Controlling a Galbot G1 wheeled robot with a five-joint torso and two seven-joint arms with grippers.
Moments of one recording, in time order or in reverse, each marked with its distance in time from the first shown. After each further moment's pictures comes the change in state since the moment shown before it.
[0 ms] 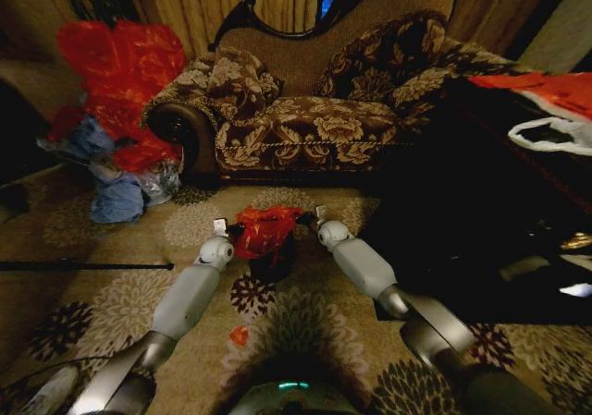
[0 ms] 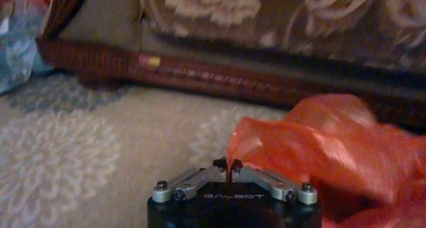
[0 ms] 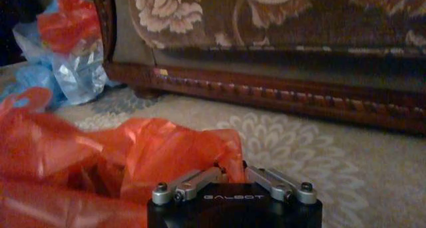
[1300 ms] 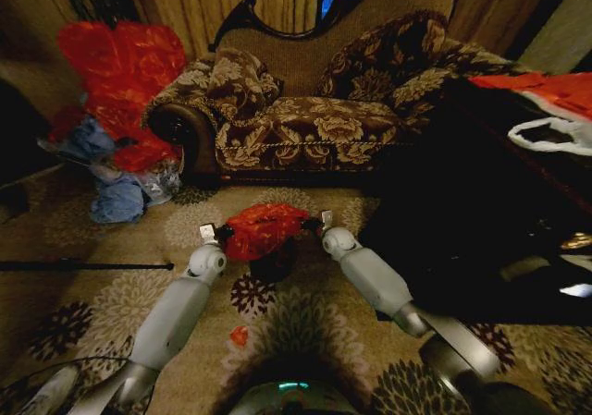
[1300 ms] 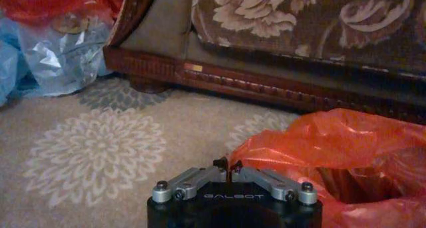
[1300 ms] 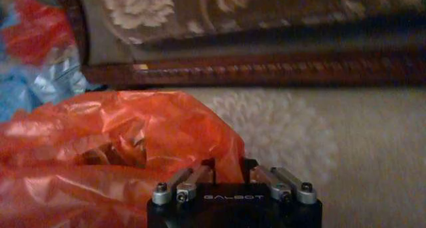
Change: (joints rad) left arm 0.168 0.043 -0.073 -0.212 -0.039 0.011 -0.182; right arm -0.187 -0.156 -0.005 0.415 0.288 -0.152 0.341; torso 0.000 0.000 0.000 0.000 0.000
